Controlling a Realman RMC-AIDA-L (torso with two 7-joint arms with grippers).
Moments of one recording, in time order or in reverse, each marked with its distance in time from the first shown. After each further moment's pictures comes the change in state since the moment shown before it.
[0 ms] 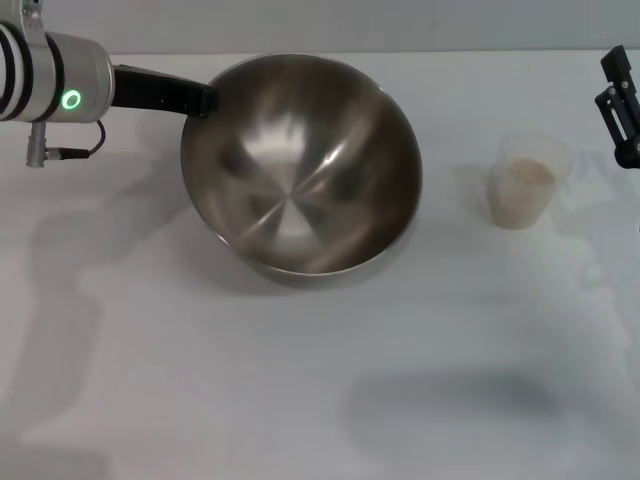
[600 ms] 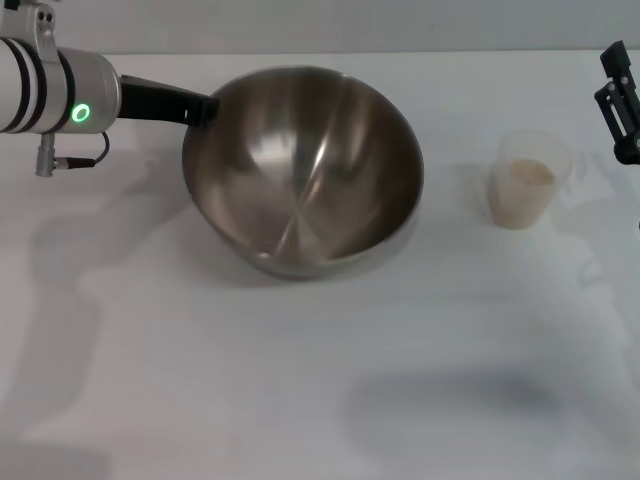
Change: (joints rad) left arm -0.014 0.002 0.021 0.087 -0.001 0.078 0.028; right arm 0.007 -0.001 0.000 -0.002 0.002 -0.002 0.000
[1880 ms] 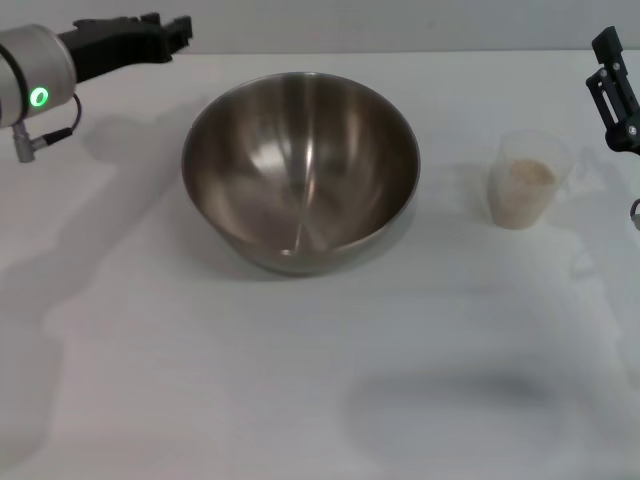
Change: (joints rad) left arm 0.144 0.001 0.002 0.016 -0.423 0.332 0.322; right arm 0.025 0.002 0.001 0.009 0.004 -0.001 0.000
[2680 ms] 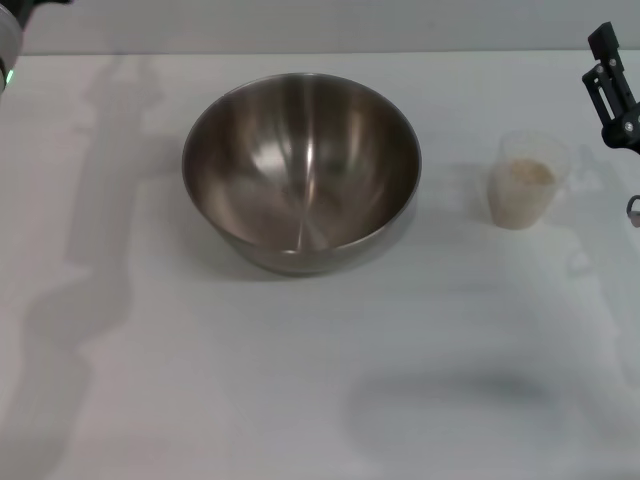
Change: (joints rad) left arm 0.012 -0.004 0.304 0.133 -0.002 0.899 0.313; right arm 0.007 0.000 0.000 0.005 -0.003 -0.001 0.001
